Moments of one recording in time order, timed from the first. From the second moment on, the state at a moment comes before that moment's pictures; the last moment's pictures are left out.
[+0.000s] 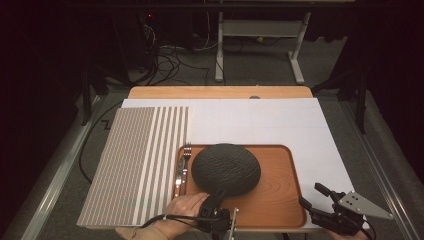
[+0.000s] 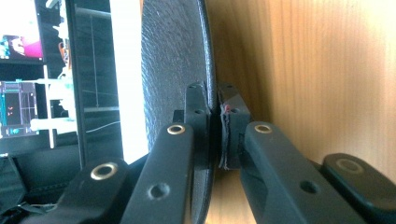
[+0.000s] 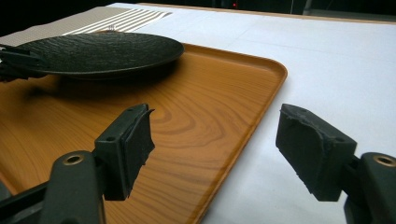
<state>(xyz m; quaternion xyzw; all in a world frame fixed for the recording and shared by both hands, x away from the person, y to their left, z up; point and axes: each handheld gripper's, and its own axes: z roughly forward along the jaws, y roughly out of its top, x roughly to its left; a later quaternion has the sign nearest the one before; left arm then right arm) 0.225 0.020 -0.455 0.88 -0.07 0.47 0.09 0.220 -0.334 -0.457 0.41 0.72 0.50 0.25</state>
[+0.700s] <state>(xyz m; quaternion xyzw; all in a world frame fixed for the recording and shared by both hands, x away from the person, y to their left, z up) 0.216 0.010 -0.462 0.88 -0.09 0.45 0.11 0.220 -0.333 -0.457 0.41 0.72 0.50 0.24</state>
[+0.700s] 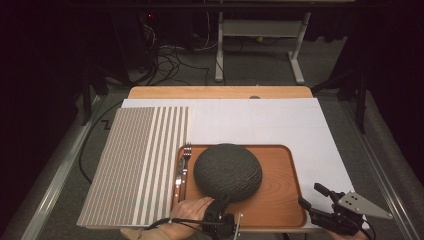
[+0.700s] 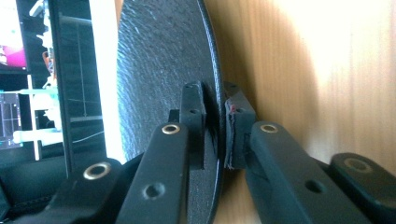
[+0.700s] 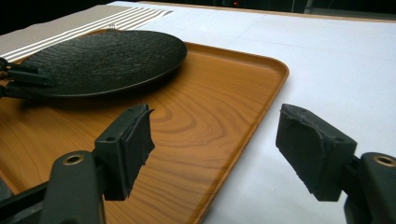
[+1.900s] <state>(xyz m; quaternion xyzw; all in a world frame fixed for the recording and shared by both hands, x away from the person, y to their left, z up) 0.215 0.003 -0.478 0.89 -0.10 0.44 0.09 0.220 -0.333 -0.457 0.41 0.73 0.50 0.24</state>
